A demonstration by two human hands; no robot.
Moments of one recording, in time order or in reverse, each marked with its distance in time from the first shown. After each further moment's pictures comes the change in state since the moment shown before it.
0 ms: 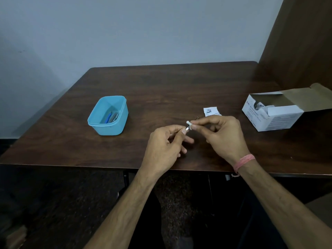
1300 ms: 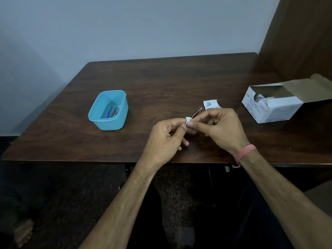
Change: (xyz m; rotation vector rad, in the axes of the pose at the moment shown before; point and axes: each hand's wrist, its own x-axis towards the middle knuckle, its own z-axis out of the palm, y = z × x) left_hand 0.004 -0.004 -0.006 0.023 -0.077 0.043; right_hand 0.001 0.005 -0.003 0.119 -0.081 0.082
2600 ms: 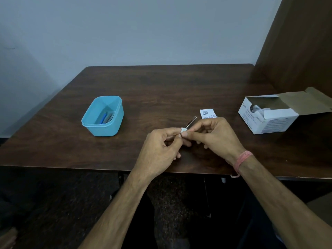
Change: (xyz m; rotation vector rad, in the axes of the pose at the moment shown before) left_hand -0.002 0.002 0.002 0.053 0.021 -0.011; right_hand 0.008 -0.005 -0.004 0.043 -0.117 0.130
